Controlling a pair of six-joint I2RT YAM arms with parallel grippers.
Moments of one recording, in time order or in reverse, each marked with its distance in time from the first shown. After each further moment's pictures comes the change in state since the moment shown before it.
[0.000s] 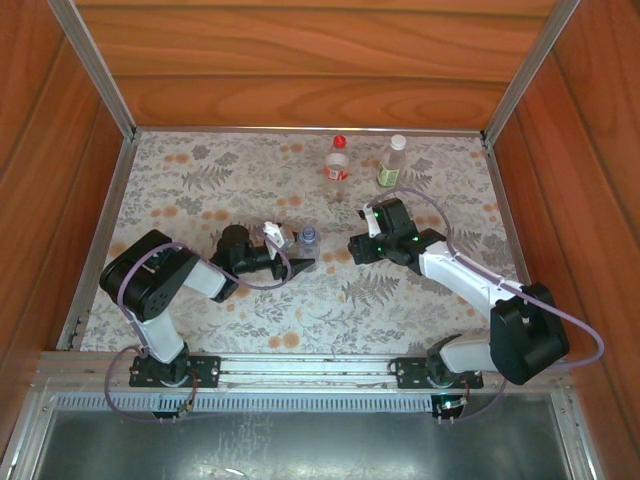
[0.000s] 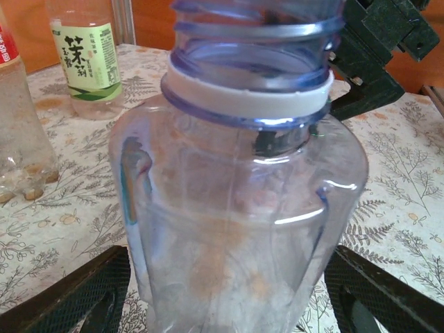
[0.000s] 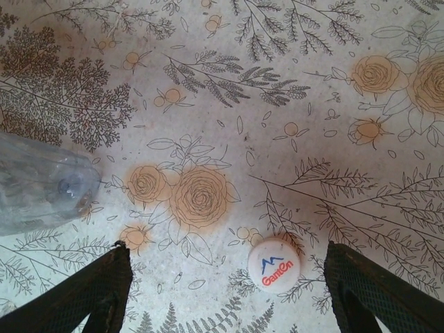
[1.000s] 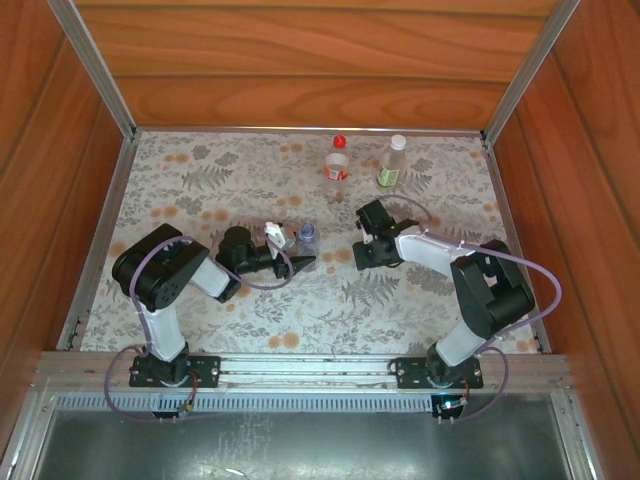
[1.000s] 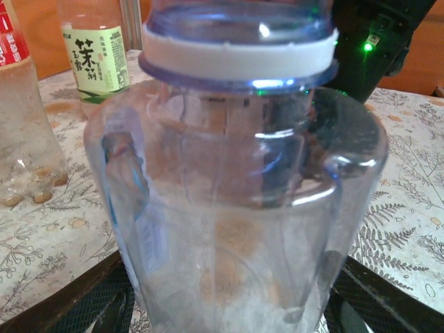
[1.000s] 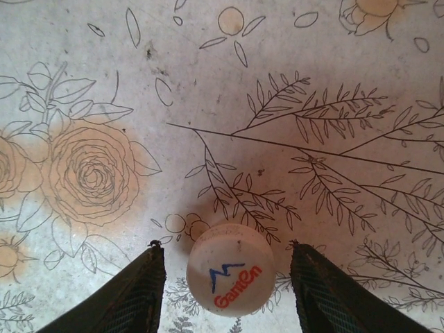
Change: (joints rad) left arm -0.002 0.086 0.011 0.109 -0.016 -0.016; right arm 0.007 0.289 0.080 -0.094 0.093 0.101
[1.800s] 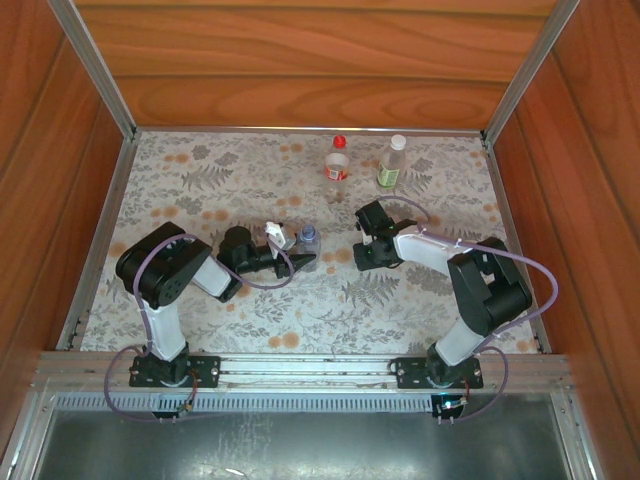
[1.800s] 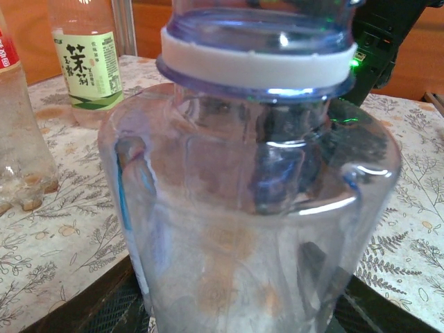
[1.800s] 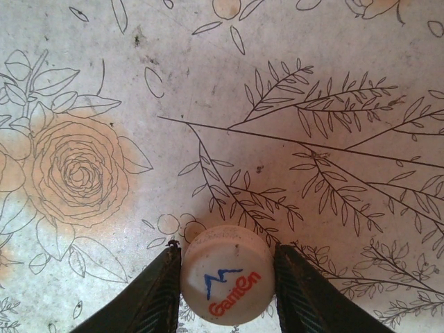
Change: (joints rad) left arm 0.000 0.027 0.008 0.036 0.025 -0.020; right arm 0.000 0.016 0.000 -0.002 0.001 0.003
